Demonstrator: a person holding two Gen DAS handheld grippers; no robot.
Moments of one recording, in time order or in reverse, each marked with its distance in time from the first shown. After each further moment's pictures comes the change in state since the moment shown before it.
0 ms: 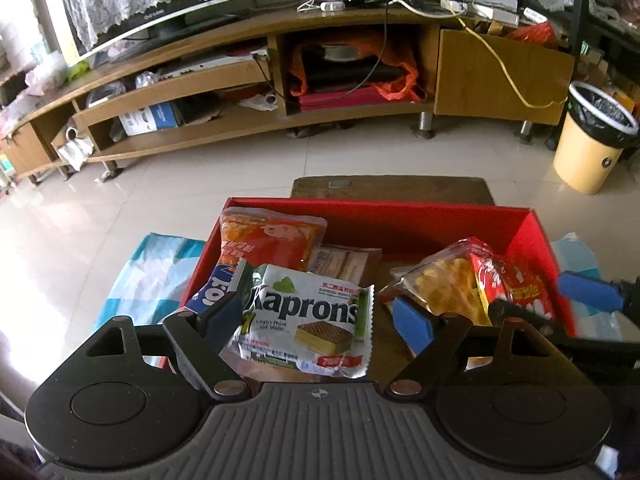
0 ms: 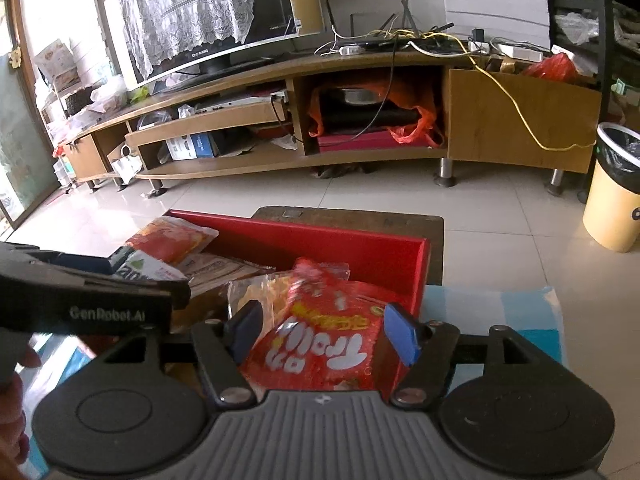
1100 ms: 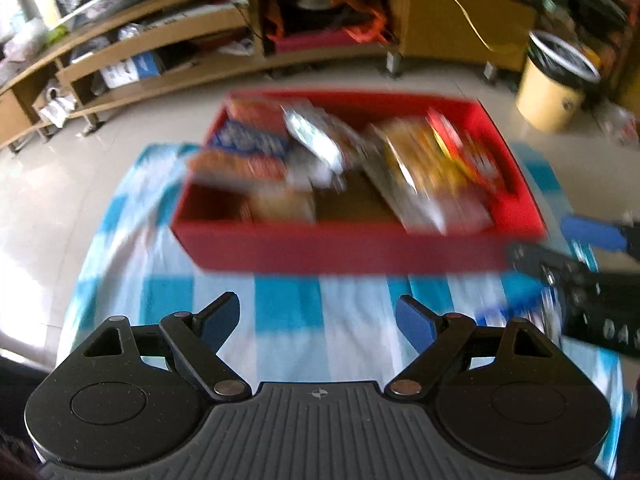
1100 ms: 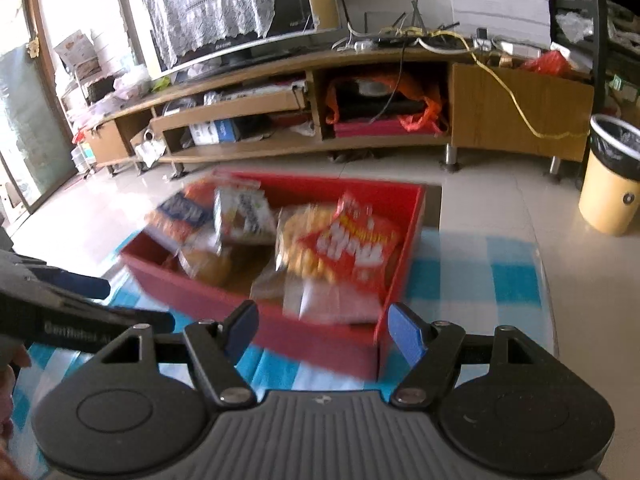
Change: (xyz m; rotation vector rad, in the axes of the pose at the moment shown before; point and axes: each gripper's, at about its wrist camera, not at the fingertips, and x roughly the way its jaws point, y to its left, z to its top) left arm -0.056 0.013 -0.087 0.067 0.156 -0.097; right arm -0.073 0.010 -0.058 -0.025 0.029 0.034
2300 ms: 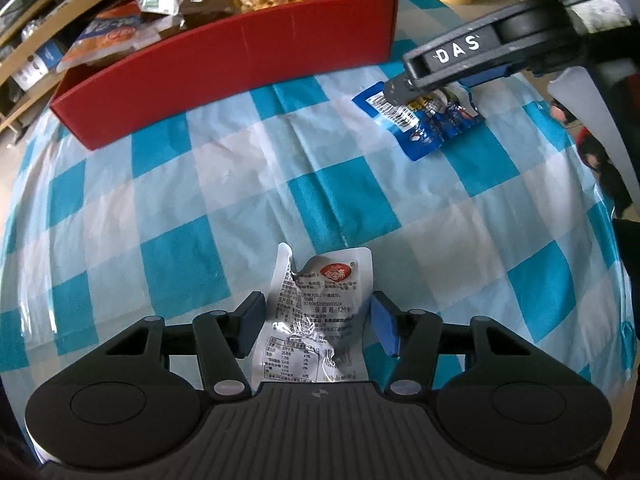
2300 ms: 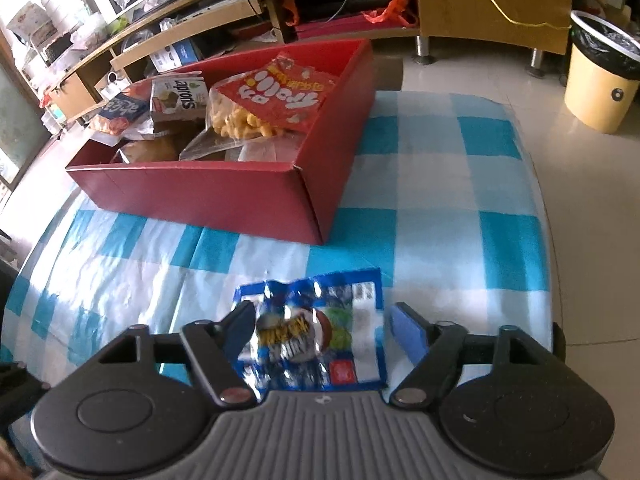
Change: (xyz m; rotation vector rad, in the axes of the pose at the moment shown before) left arm 0.008 -0.049 -0.108 0.255 0.174 -0.112; right arm 0.033 -0.040 -0.045 0.107 0.262 -0.027
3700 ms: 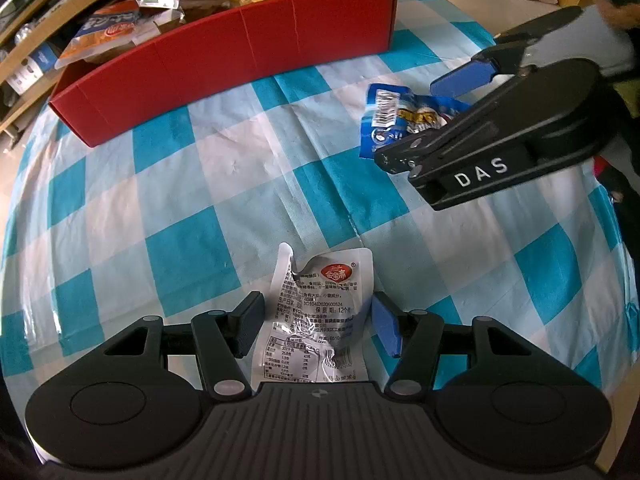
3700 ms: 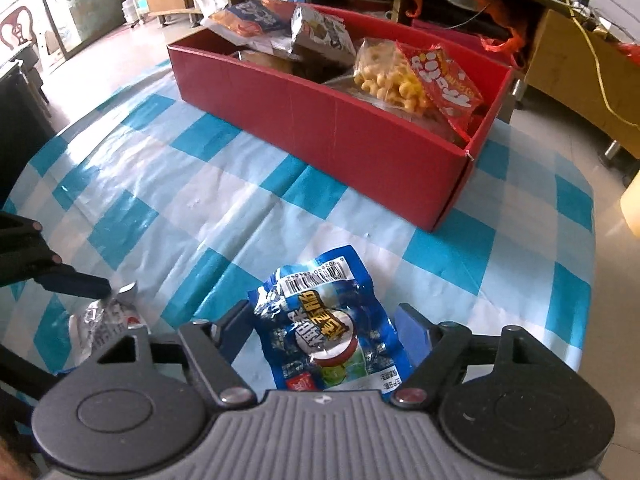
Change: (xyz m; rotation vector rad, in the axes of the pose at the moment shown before) left arm 0.002 0.003 0.000 0.035 0.015 -0.003; right arm -0.002 0.058 -0.025 -0.402 0.056 0.022
